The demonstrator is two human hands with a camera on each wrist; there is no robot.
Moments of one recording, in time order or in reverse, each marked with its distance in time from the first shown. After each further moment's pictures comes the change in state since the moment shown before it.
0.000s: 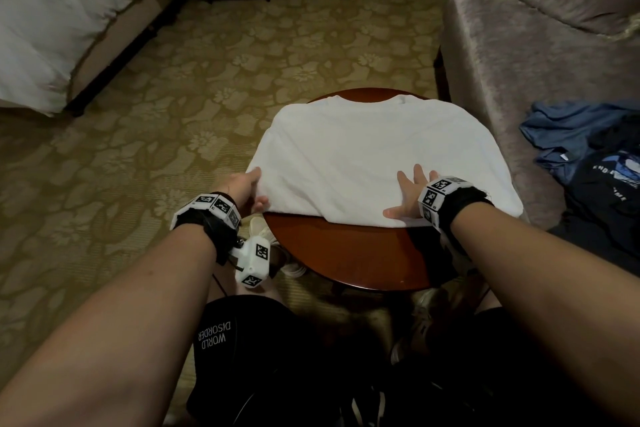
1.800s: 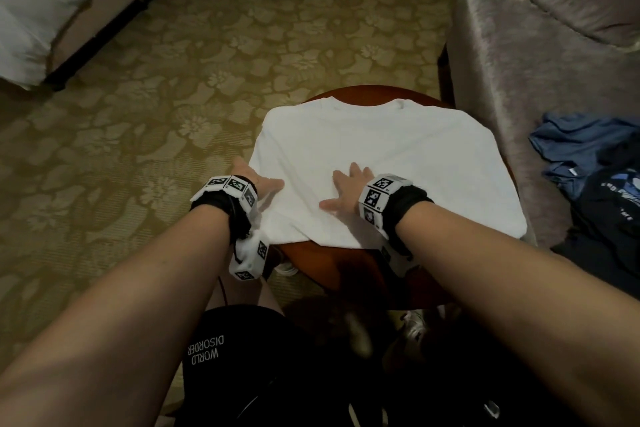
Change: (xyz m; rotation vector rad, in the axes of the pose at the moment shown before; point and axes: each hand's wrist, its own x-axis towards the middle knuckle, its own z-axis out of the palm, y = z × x) left_hand 0.030 0.021 0.012 0.716 0.098 0.017; right_hand 0.005 -0.118 -0.027 0.049 0.046 -0.258
